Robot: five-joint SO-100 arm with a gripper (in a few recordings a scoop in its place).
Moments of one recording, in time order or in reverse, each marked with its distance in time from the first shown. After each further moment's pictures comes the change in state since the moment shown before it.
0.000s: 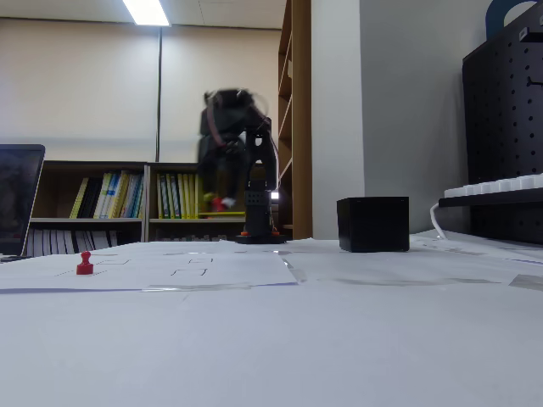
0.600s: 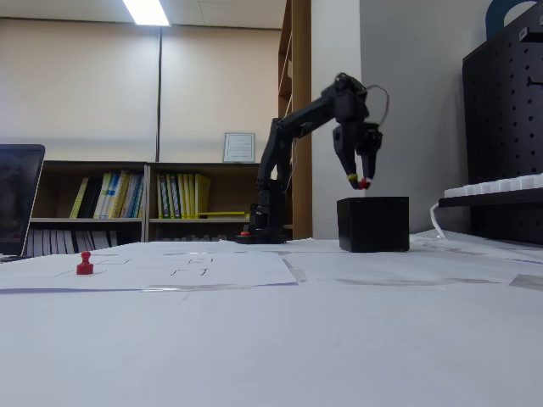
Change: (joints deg) arm -41.4 17.0 13.1 1.0 -16.3
